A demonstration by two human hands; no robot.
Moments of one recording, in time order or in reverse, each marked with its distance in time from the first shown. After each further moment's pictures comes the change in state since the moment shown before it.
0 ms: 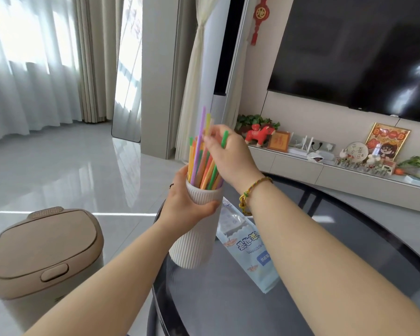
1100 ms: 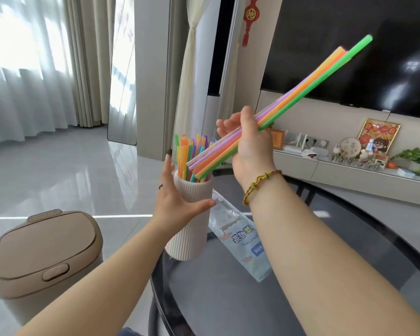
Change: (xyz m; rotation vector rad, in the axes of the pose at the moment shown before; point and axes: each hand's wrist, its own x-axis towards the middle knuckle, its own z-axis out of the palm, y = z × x) left_hand -0.018 0.009 -0.002 0.077 0.026 0.014; right_hand -0.007 -0.008 -0.026 0.949 0.340 0.194
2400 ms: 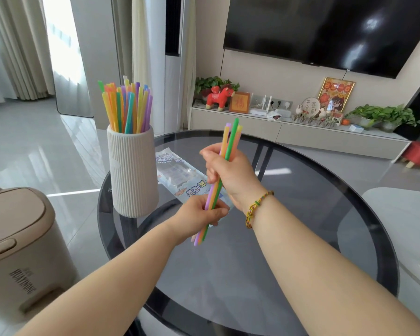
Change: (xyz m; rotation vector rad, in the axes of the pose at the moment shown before) left_hand -0.077 0.011 0.117 -0.266 -0.689 -0.240; right_hand -0.073 0.014 -0.132 -0.479 -0.180 0.147
